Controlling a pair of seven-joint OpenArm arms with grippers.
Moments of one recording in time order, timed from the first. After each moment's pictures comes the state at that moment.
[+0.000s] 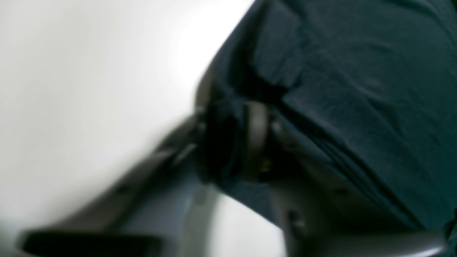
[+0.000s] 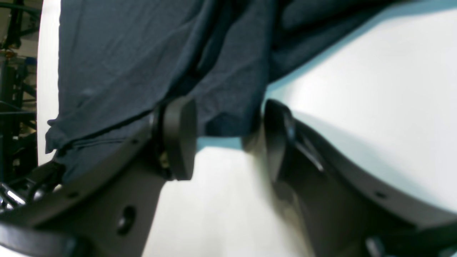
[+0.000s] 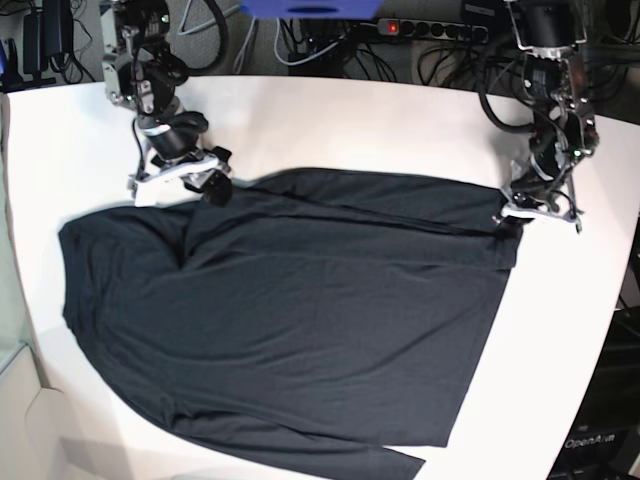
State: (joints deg) left arm 5.5 -13.6 -16.5 78.2 -39.9 3.7 35.0; right arm -18.9 7.6 0.8 92.7 46.7 -0.1 -23.3
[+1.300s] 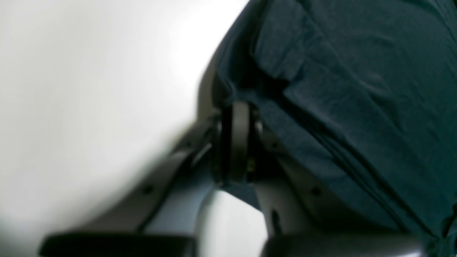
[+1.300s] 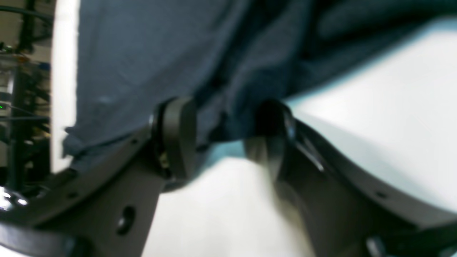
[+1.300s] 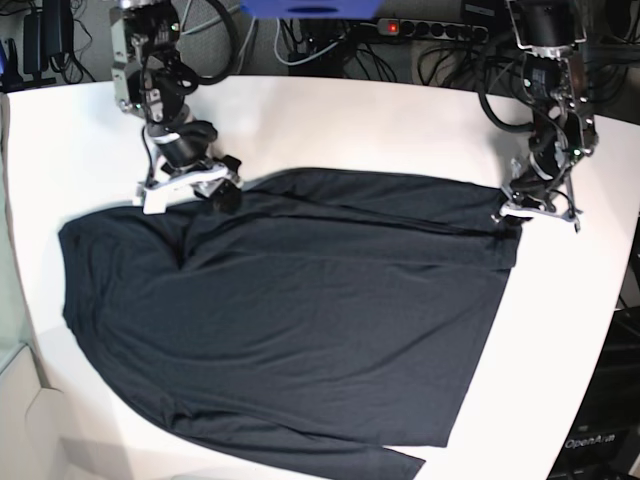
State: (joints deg) left arm 5.6 -13.7 -16.3 78.3 -40.4 3.7 35.2; right arm -16.7 5.9 0.5 90.3 46.8 -0.1 -23.2
